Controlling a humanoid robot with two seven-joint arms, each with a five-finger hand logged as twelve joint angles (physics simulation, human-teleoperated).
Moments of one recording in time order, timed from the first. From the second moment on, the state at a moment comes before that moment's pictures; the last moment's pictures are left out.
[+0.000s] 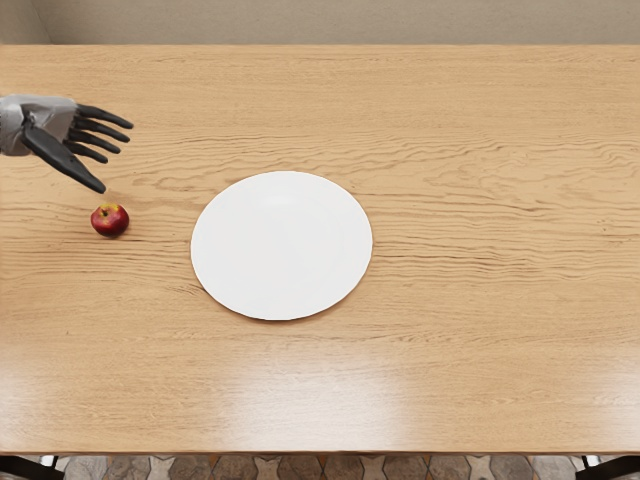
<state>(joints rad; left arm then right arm) -1.26 0.81 -0.12 -0.87 0.34 -0.61 0.22 -0.03 0.00 -0.02 0.16 0.17 -0.21 -0.04</state>
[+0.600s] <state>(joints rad) -1.27 0.83 -0.07 -1.38 0.90 -0.13 0.56 -0.03 0.00 -0.02 0.16 0.17 -0.21 -0.04</state>
